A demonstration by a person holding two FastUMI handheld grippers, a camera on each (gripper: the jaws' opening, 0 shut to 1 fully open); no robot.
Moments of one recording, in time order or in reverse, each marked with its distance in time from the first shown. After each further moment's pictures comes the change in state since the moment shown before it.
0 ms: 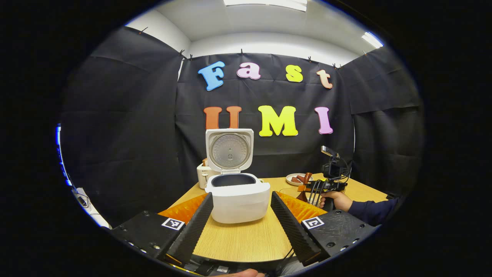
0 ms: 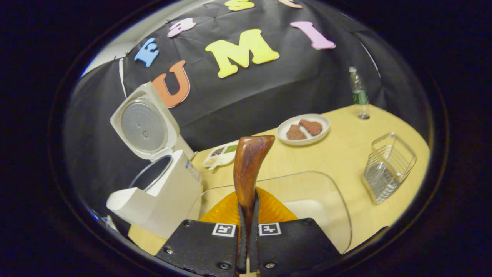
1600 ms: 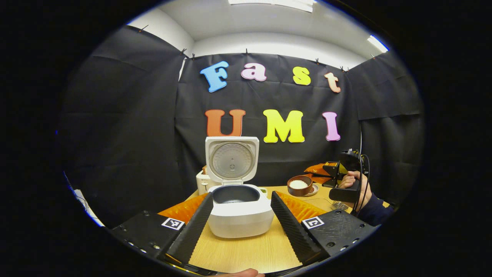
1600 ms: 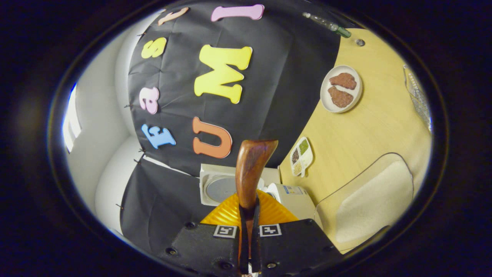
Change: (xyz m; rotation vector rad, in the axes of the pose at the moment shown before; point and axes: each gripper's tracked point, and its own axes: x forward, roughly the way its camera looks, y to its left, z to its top) left arm 0.051 0.024 0.038 -0.041 -0.030 0.026; right arm -0.042 0.112 0.138 0.631 0.008 0.458
